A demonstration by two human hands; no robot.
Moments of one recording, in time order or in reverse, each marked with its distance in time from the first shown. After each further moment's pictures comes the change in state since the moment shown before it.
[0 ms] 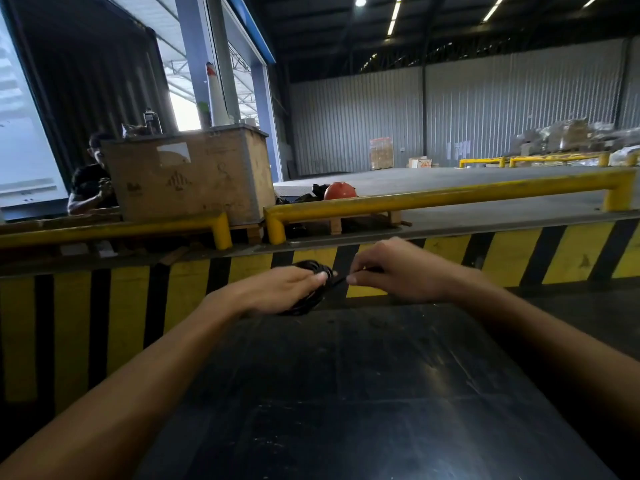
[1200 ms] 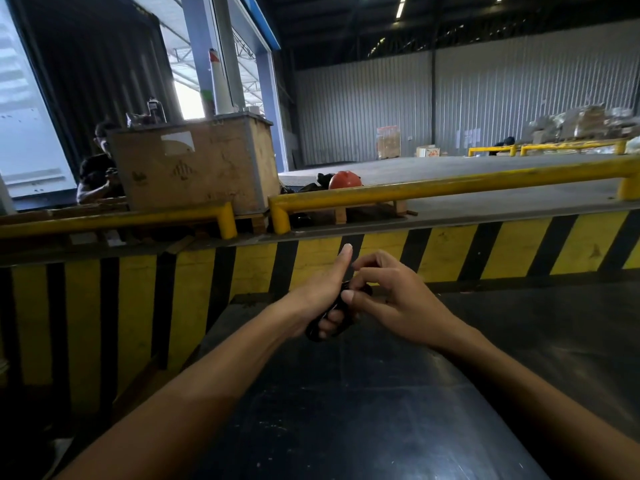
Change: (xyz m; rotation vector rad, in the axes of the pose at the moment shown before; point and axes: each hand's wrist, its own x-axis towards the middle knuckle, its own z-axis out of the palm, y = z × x) left_hand 0.017 0.018 0.057 -0.658 -0.072 -0.144; right_hand -0.035 -0.006 0.058 0.283 0.330 0.011
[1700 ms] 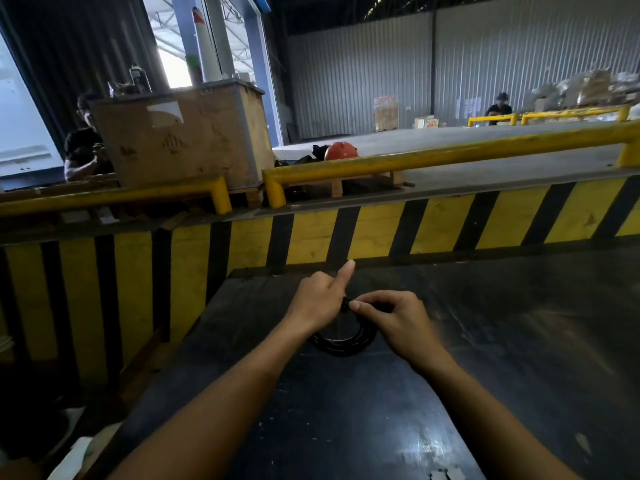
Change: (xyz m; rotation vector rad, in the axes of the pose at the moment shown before) left_hand 0.027 -0.066 0.029 0.335 0.444 0.220; right_hand -0.059 0.035 0.063 0.400 0.201 0.387
